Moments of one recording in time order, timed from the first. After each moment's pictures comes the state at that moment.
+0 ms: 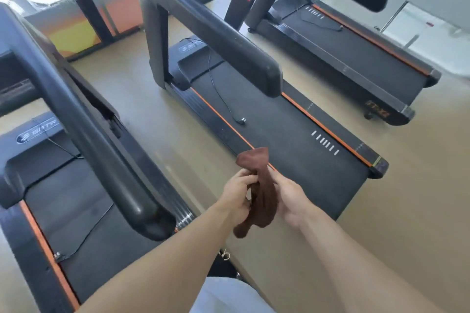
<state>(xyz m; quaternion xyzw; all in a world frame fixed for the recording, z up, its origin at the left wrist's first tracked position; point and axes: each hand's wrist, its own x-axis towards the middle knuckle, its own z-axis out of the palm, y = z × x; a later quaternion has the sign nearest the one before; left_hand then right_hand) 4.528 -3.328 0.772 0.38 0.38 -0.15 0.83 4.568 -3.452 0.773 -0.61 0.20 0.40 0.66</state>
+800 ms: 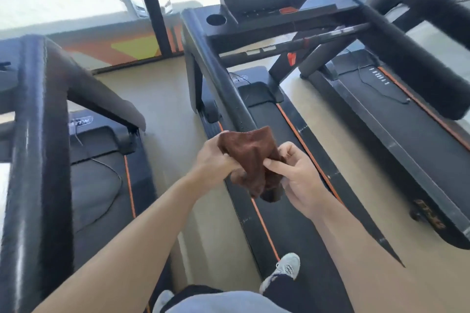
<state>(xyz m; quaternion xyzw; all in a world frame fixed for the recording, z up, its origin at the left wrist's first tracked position) 4.817 -3.221 0.861 0.68 0.29 0.12 0.66 4.928 -3.392 0.862 -0.55 -0.14 0.44 0.70</state>
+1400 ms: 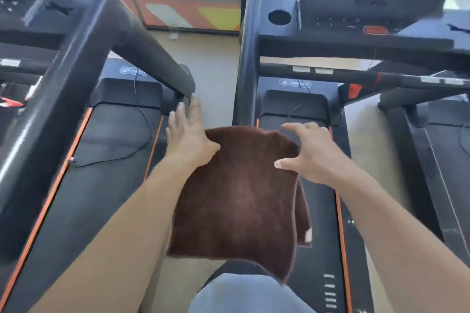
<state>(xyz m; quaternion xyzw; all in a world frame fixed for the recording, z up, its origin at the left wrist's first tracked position) 4.919 -3.188 0.879 0.71 0.62 0.03 0.32 5.149 -3.298 0.900 -0.78 -0.54 0.30 0.08</state>
